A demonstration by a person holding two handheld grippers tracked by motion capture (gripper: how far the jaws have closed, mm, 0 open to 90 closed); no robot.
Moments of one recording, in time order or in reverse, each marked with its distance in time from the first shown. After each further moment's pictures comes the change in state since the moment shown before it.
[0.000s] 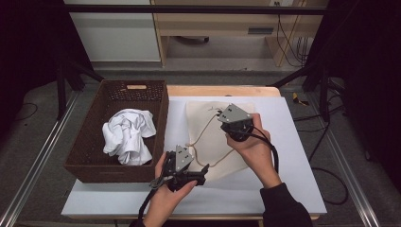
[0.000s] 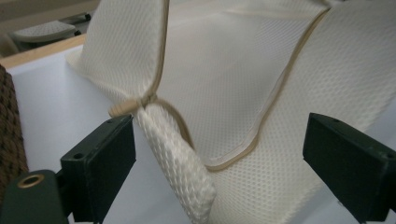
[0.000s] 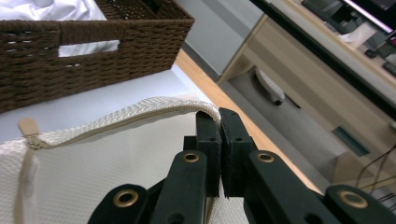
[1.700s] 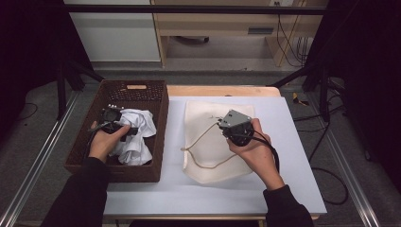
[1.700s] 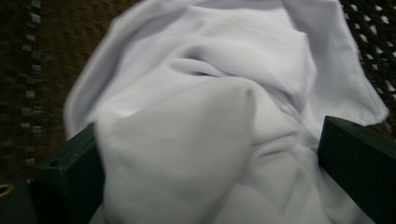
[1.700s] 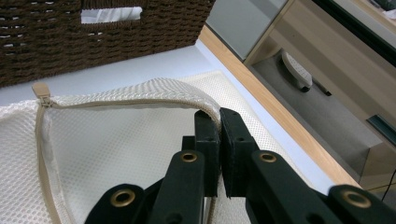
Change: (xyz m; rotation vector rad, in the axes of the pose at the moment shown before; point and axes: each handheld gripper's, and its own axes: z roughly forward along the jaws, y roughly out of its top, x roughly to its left) left arm 0.268 -0.030 0.014 0.413 0.271 -0.318; right arm 0.003 -0.021 0.009 0.063 0.101 0.008
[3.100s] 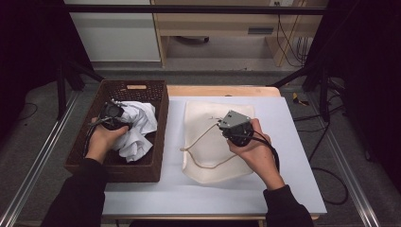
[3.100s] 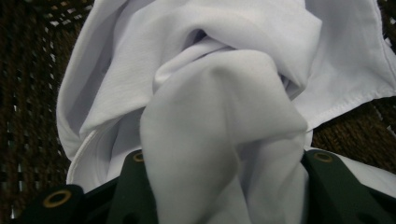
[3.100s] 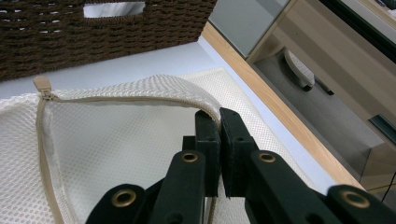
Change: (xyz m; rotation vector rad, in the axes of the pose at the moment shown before) left arm -0.006 0.018 -0.016 0.015 0.040 0.146; right arm 0.000 -0.001 0.001 0.012 0.009 -0.014
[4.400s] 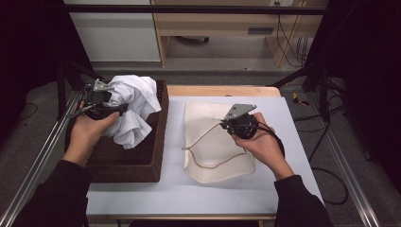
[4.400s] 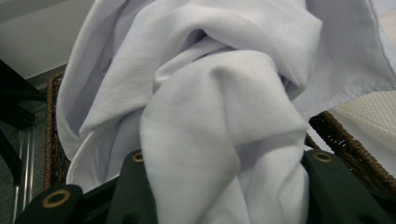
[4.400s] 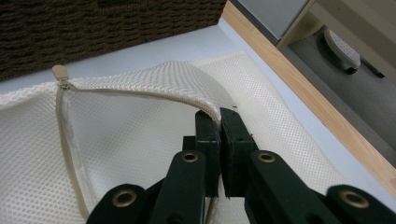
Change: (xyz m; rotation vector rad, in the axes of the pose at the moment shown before) left arm -0.010 0.029 -0.105 -0.268 -0.024 0.061; right arm -0.027 -0.002 0.004 0.063 0.149 0.058
